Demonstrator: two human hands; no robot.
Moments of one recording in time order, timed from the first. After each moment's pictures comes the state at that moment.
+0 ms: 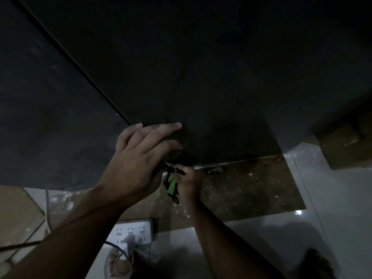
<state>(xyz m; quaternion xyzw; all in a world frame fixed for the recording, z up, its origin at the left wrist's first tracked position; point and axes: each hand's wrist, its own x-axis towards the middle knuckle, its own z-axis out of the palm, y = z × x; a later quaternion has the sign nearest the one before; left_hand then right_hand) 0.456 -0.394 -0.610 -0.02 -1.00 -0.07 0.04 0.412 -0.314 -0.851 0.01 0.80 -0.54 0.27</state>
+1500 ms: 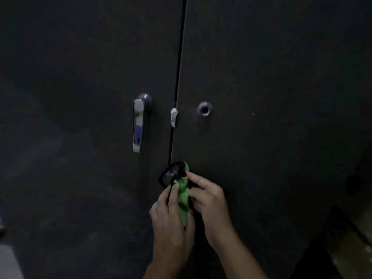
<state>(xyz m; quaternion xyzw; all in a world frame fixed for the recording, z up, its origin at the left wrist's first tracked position) 0.448 -0.340 -0.370 0.20 -0.81 -0.24 0.49 0.394 -0.265 -0.278 -0.27 0.60 -0.71 0.24</state>
